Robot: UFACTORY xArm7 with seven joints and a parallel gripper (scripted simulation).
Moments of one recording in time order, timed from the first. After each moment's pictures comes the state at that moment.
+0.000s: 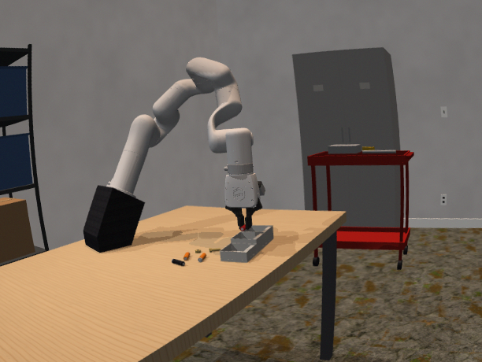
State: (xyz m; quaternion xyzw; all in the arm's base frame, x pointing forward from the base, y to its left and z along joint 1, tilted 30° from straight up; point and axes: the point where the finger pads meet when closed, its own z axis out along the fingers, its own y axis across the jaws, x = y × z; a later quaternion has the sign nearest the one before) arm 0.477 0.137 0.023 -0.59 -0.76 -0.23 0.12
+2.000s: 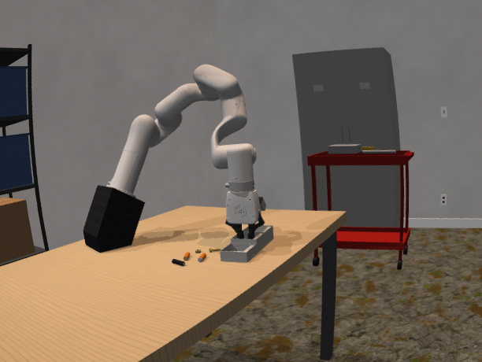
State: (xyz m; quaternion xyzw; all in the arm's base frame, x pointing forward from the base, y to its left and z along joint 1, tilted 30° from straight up) arm 0.481 0.162 -0.022 -0.59 -0.76 -0.23 0.12
